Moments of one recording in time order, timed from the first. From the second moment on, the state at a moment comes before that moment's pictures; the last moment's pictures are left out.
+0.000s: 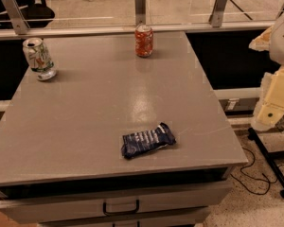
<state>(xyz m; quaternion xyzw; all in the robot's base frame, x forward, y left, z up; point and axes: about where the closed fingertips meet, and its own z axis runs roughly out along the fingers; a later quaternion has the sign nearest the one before) 0.438 -0.217 0.976 -0.60 0.78 -0.03 0.16</state>
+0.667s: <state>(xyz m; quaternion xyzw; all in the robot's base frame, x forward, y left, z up) 0.458 -0.213 0.972 -0.60 0.78 -0.01 0.18</state>
